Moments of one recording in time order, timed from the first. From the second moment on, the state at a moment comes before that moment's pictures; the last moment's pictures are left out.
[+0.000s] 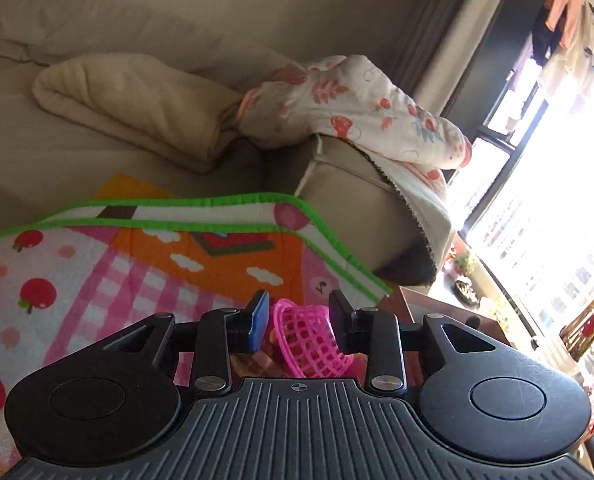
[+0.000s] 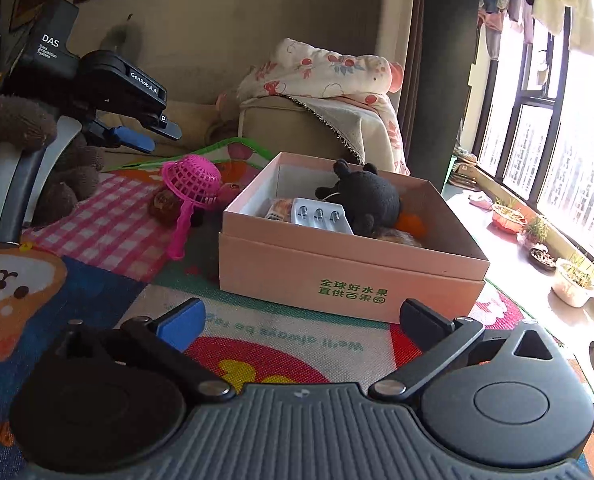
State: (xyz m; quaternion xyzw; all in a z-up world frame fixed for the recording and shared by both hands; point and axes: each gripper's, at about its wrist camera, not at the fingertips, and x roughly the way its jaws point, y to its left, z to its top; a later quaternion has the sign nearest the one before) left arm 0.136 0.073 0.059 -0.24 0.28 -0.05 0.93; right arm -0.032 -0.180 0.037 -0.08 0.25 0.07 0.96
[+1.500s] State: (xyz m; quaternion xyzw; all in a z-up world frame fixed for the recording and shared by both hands) left arm 0.043 0.086 0.026 -0.08 0.43 -0.17 0.88; right arm -0.021 -0.173 0.030 -0.08 0.29 0.06 0.95
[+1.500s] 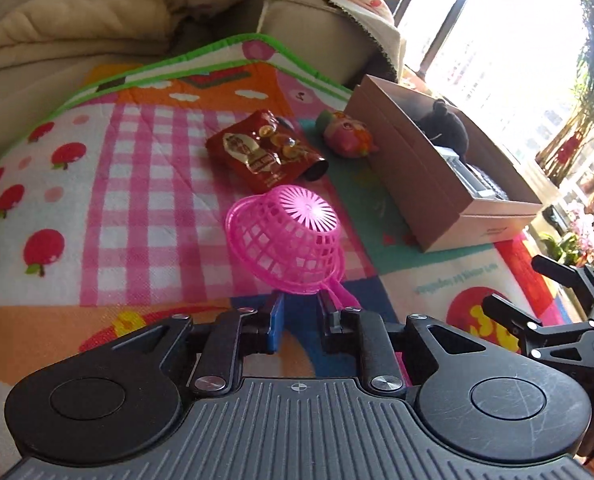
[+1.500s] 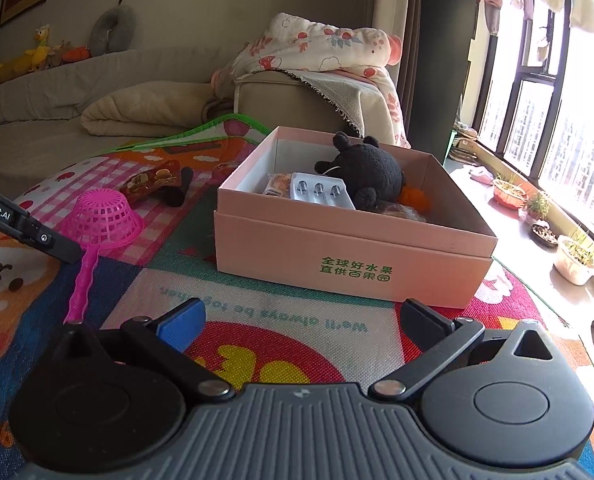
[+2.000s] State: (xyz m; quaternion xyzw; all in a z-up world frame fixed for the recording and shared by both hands) left arm 0.029 0.050 0.023 -0.11 0.40 -0.10 0.90; right arm -0.019 -0.171 0.026 -0.09 0.30 0.07 0.95
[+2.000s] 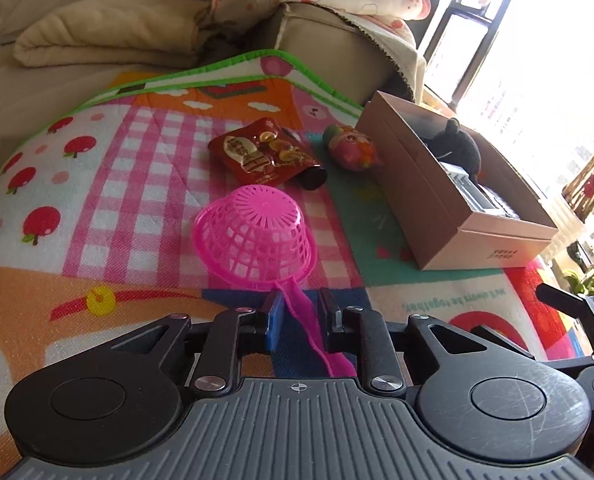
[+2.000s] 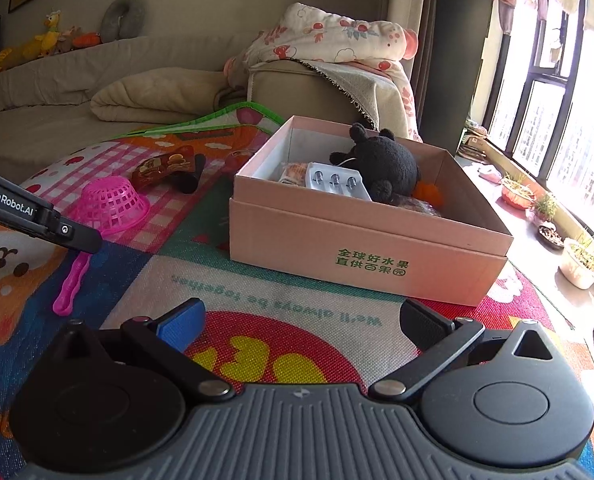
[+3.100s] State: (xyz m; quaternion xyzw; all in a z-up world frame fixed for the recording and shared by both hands) left arm 0.042 0.013 0.017 0.08 0.35 -0.03 0.93; right arm -0.033 -0.178 0.033 -0.06 0.26 0.07 0.96
